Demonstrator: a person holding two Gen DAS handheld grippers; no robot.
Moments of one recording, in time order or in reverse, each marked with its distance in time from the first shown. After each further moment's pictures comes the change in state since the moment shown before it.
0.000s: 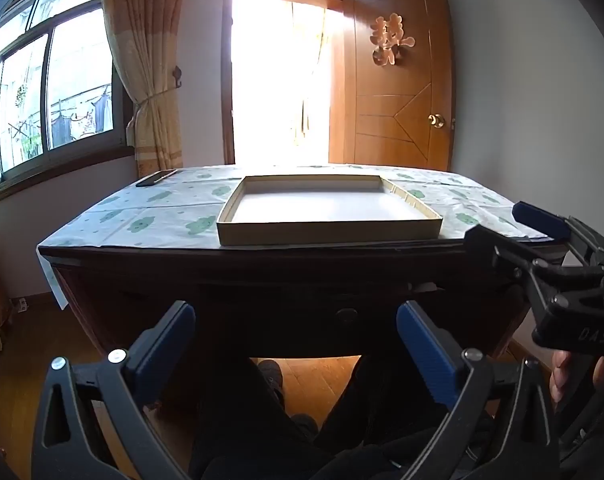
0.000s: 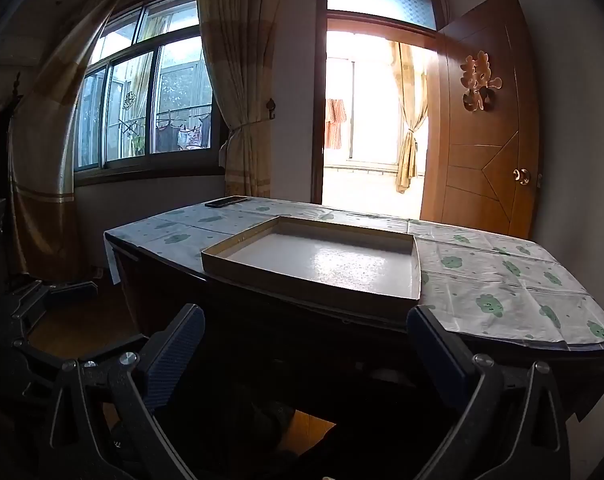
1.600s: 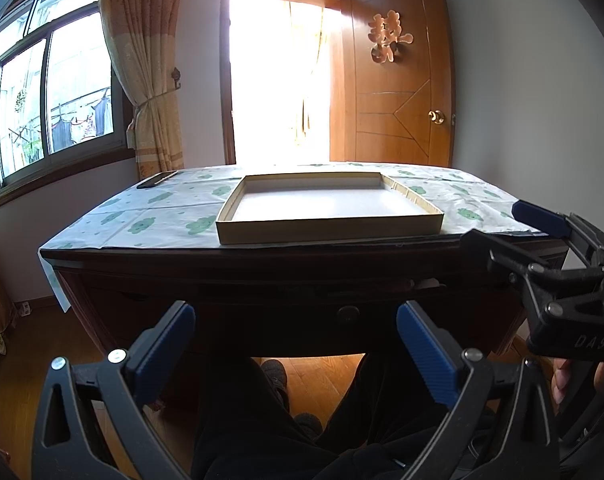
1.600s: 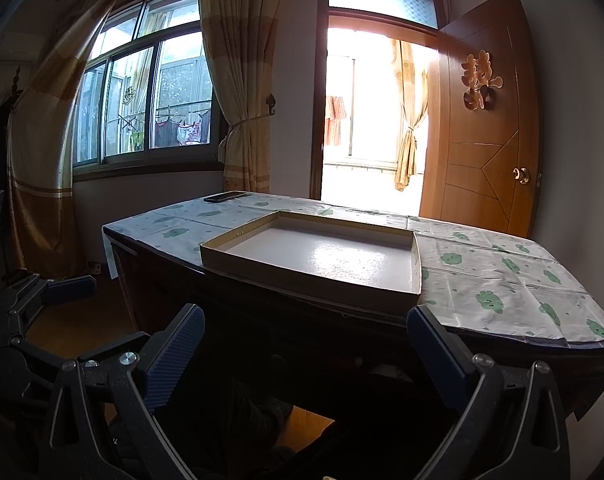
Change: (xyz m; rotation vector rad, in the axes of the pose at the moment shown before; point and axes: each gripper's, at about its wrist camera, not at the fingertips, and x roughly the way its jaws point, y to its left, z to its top) left arm 0.001 0.000 -0.002 0.001 -0.016 0.002; right arm 0.003 0.002 -0.005 -0.018 0.035 -0.008
